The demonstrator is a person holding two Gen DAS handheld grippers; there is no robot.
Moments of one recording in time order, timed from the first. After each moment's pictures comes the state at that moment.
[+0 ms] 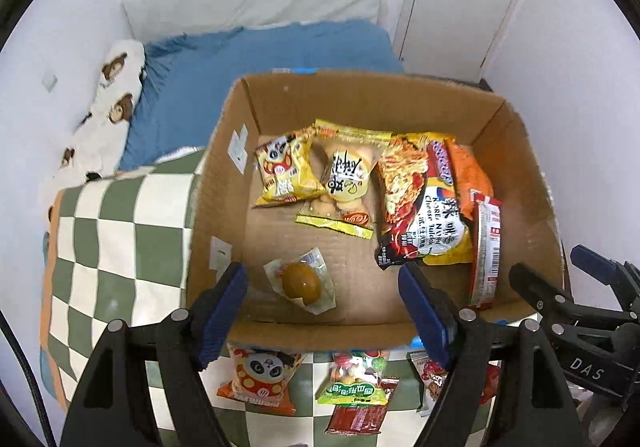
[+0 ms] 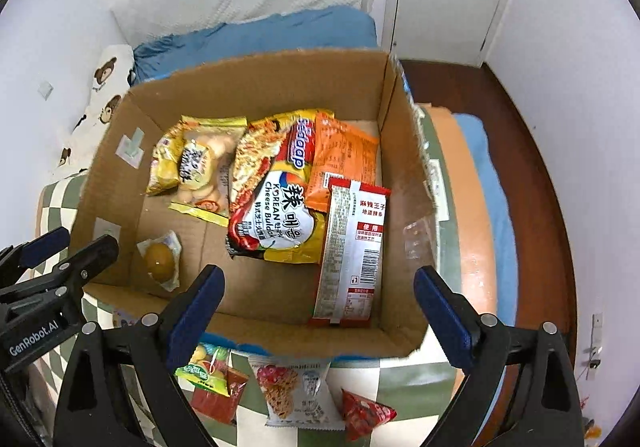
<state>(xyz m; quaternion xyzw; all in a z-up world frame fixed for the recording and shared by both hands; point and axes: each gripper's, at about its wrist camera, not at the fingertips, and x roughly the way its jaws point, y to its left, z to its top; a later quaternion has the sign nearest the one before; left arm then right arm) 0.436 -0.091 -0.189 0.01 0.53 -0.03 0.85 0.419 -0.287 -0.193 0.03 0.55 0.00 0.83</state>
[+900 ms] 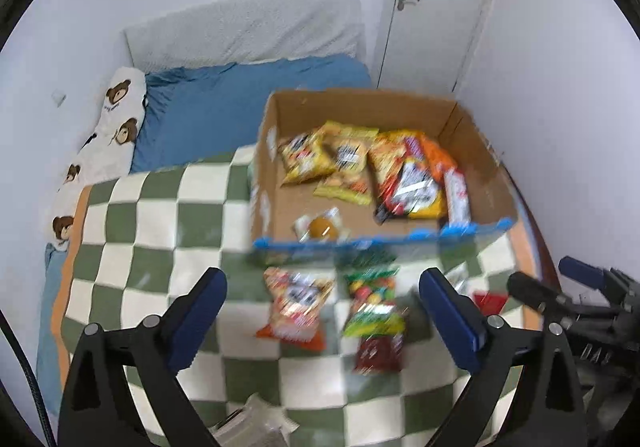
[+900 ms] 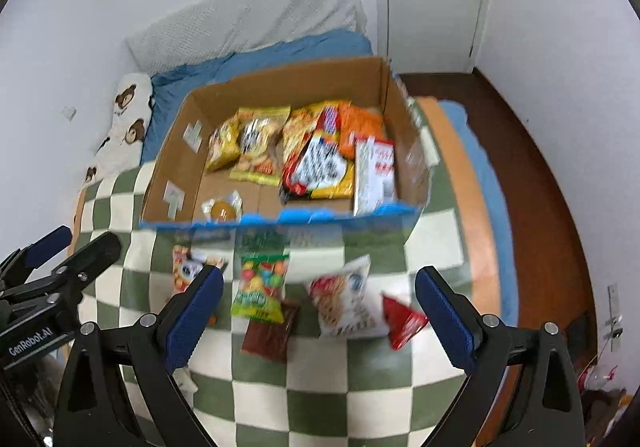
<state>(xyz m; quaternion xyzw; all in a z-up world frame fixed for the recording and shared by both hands) 0.323 -0.034 -0.158 0.02 0.47 -0.07 0.88 0.286 -0.254 -0.144 0.08 0.52 0.00 0.85</state>
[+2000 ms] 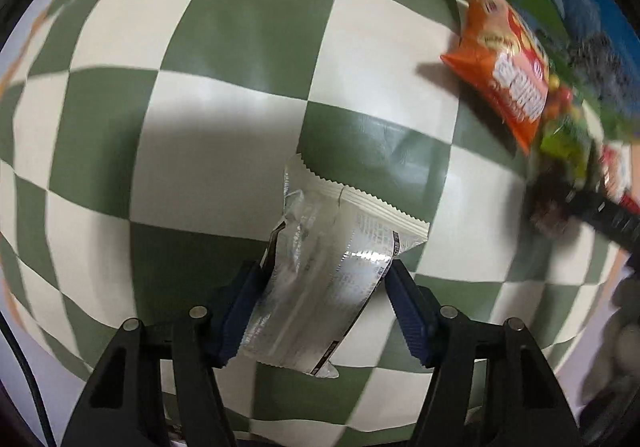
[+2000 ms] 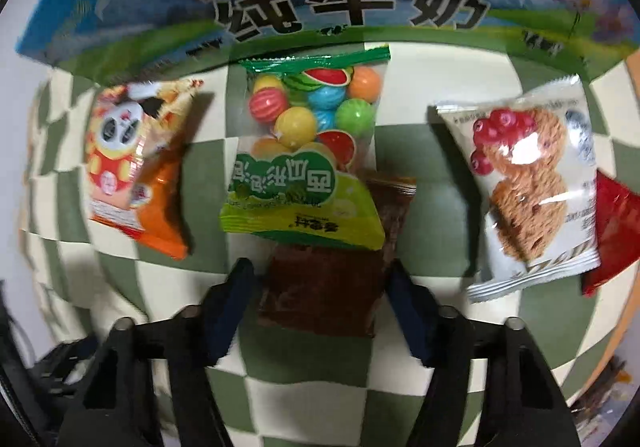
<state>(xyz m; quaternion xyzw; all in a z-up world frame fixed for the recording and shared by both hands) 0.262 0.075 -0.375 -0.11 0.71 0.01 0.70 0.307 -0.157 -0.365 0.07 0.69 0.03 0.72</state>
